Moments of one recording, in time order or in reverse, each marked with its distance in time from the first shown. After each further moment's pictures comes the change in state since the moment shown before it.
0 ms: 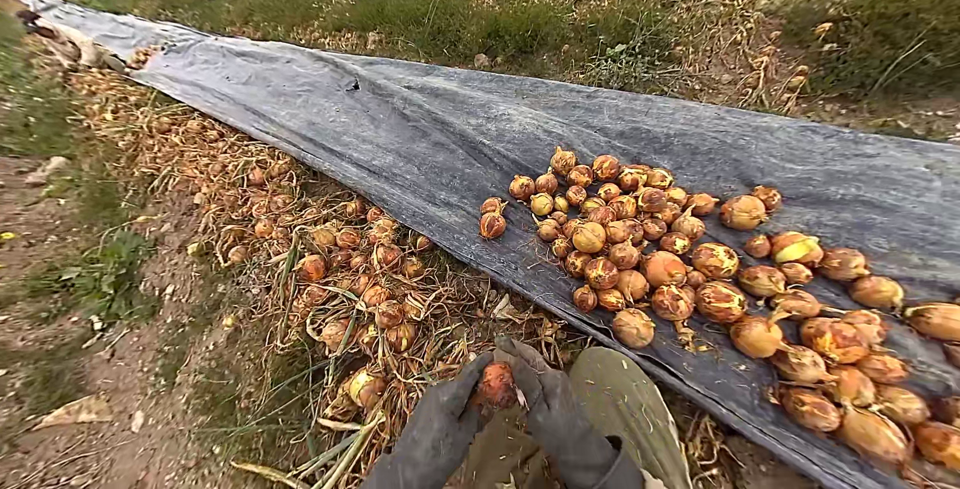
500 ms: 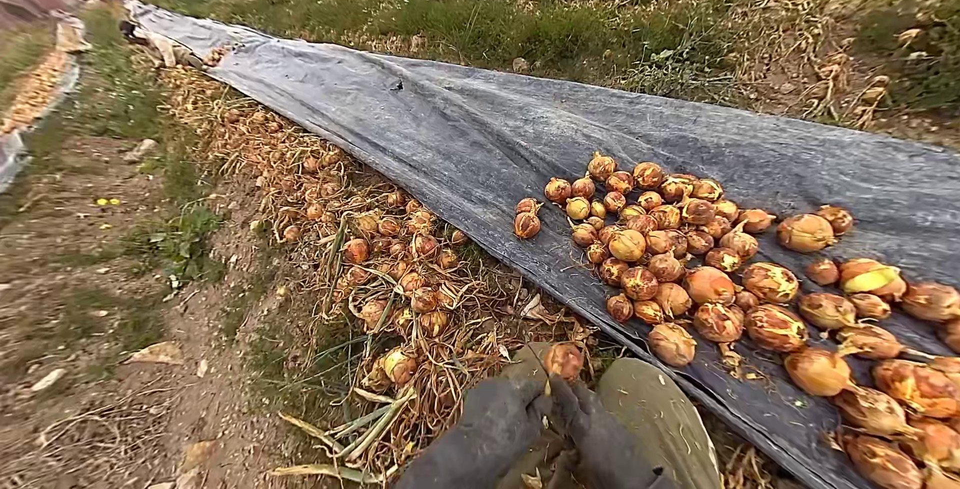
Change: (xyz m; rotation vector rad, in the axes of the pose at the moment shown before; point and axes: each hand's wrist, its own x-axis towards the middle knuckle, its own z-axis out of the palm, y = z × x) left_hand 0.015 0.036 0.010 0.336 -0.257 -0.195; right_hand -0.020 0.023 0.000 0.025 -0.176 0.511
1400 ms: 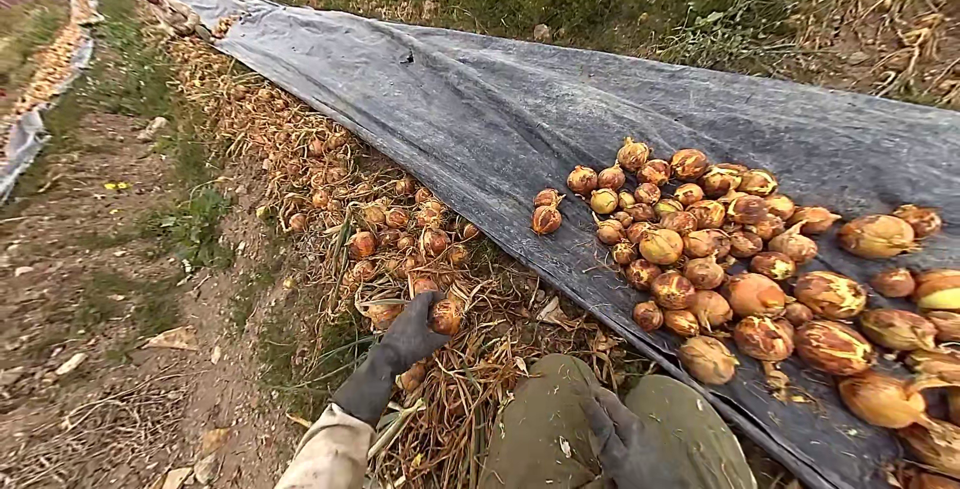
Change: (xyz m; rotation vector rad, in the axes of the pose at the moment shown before) left_hand 0.098 -0.227 -0.062 -0.139 0.418 -0.152; right_hand 0.017 -0.002 -0.021 -0.169 -0.007 -0.031
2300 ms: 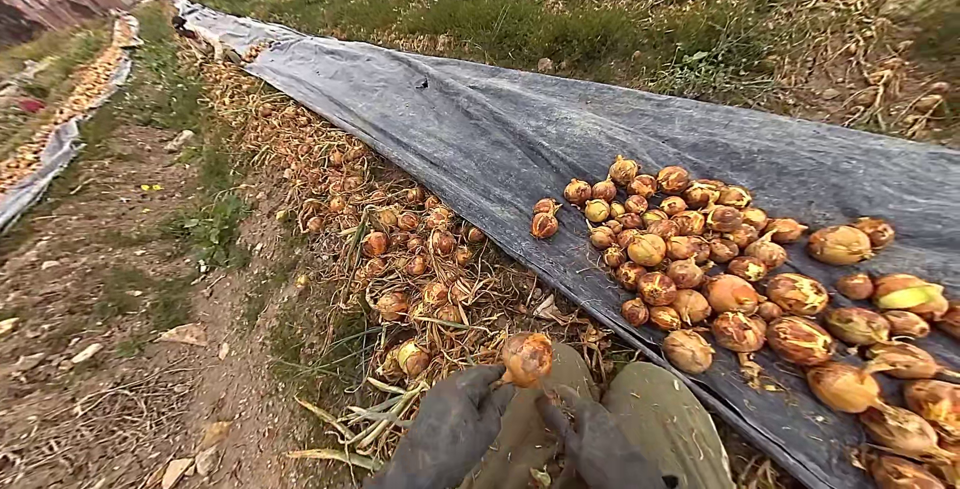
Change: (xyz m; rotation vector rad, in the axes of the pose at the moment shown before) left_hand -0.195 0.151 0.003 -0.129 -0.091 0.039; right_hand -0.024 -0.021 0.019 -0.291 -0.165 -0.075
